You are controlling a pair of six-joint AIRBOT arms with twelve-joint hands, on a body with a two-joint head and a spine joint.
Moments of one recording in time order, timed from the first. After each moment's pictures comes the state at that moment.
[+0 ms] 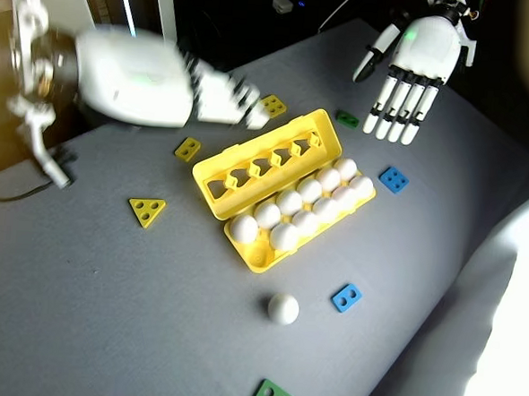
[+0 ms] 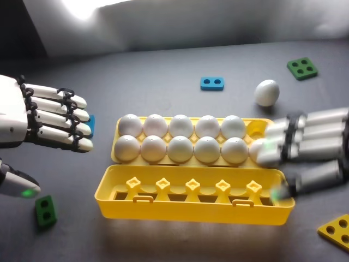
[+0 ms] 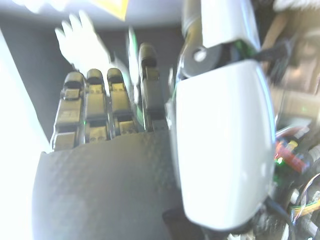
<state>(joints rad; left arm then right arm) 0.39 -0.80 0.99 1.34 -0.89 0.00 -0.31 -0.62 0.89 -1.11 0.65 -0.07</state>
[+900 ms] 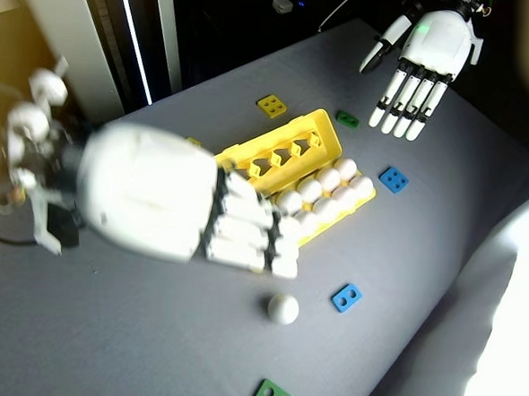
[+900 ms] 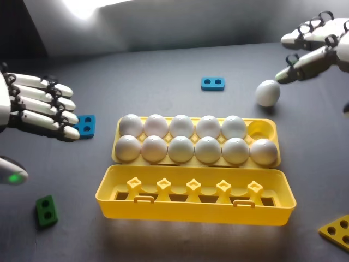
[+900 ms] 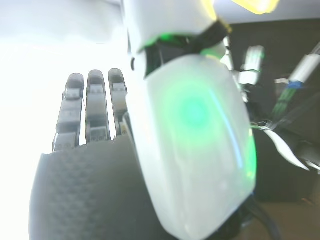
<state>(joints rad) 0.36 -0.79 1.06 1.39 -0.96 -0.16 -0.21 -0.83 1.11 -0.57 0.27 -0.36</state>
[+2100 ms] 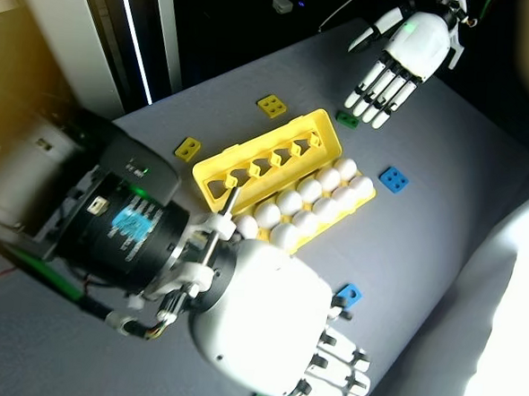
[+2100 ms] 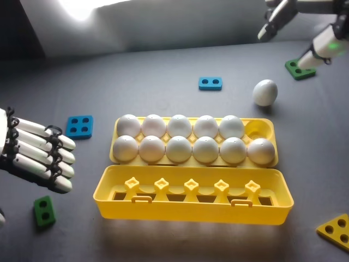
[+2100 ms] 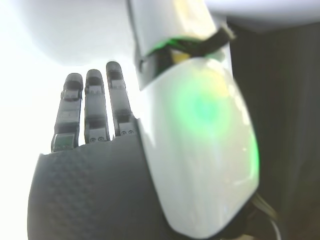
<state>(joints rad) 0.44 -0.89 1.20 1.51 -1.23 -0.29 0.05 -1.15 1.44 0.22 -0.13 -1.11</state>
